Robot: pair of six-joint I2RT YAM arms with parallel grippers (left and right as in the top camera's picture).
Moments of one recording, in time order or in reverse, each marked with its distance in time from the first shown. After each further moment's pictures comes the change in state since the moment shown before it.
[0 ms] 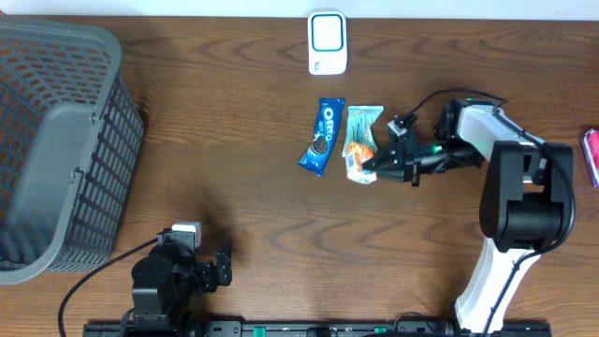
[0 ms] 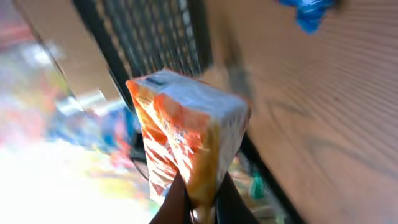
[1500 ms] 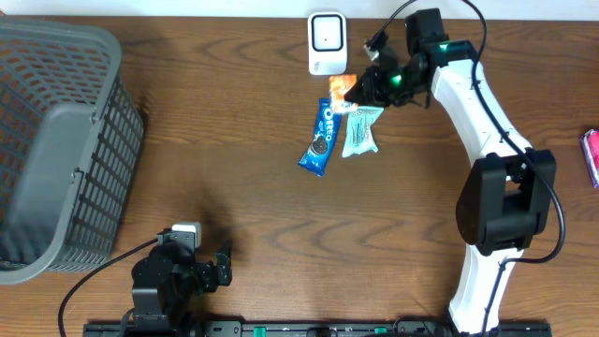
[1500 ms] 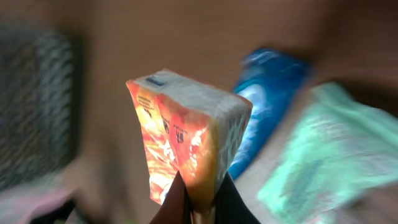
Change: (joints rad) left arm 0.000 0.000 0.000 0.000 0.000 0.000; right arm 0.190 0.001 0.491 0.587 0.681 0.688
